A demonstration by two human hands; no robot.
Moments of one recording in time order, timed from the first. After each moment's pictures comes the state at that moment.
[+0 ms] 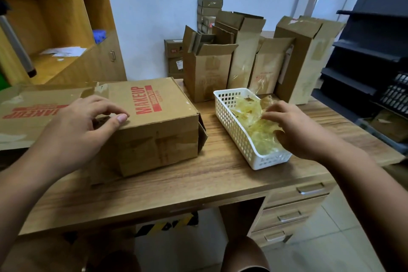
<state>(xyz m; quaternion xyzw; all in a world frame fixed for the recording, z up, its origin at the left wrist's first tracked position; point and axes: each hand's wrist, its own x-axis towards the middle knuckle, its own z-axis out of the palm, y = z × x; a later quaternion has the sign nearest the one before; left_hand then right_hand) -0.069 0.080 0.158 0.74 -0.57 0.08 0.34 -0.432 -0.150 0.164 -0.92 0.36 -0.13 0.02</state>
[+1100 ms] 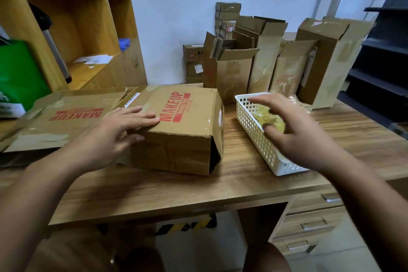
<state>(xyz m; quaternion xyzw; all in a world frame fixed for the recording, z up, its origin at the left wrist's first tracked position) -0.058 0.095 0.170 0.72 -0.65 -0.01 0.23 -0.388 -0.086 0.187 -0.91 0.25 -0.28 0.20</state>
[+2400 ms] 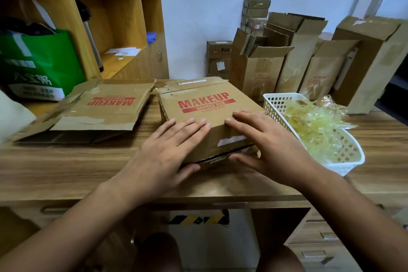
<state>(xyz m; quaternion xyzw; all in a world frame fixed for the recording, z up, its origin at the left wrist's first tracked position) -0.117 0.115 0.124 0.69 -0.69 0.20 0.09 -0.325 -0.064 0.139 -0.96 0.12 -0.24 -0.02</state>
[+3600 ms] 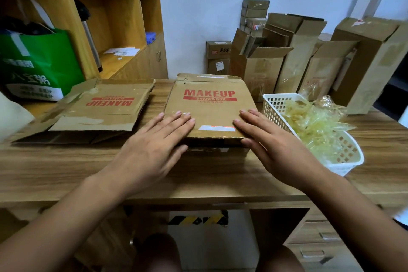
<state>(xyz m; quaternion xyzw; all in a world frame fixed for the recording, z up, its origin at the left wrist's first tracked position) -0.095 0.118 0.129 0.71 -0.67 0.19 0.13 -0.333 -0.071 0.134 -0.96 0.14 -0.25 0.05</state>
